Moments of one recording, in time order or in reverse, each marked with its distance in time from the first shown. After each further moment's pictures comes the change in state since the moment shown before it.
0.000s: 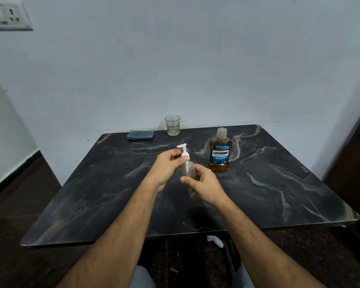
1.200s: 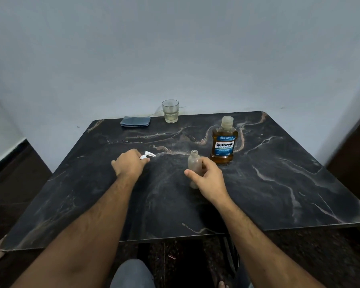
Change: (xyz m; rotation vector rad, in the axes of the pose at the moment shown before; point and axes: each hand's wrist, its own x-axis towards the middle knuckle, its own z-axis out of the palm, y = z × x) left_hand 0.063 -0.059 -0.093 1.190 0.472 -0.252; right_hand 0.029 0.043 0.007 -0.059 0.210 -0.025
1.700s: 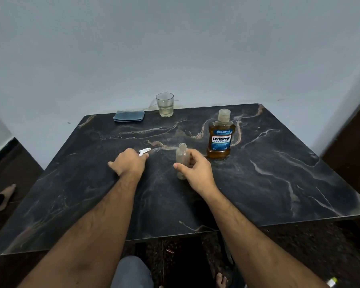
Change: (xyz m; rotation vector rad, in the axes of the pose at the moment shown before) left_hand 0.007 0.013 0.029 0.079 0.023 -0.145; right_hand 0.014 -0.005 0.019 -0.005 -0.018 0.025
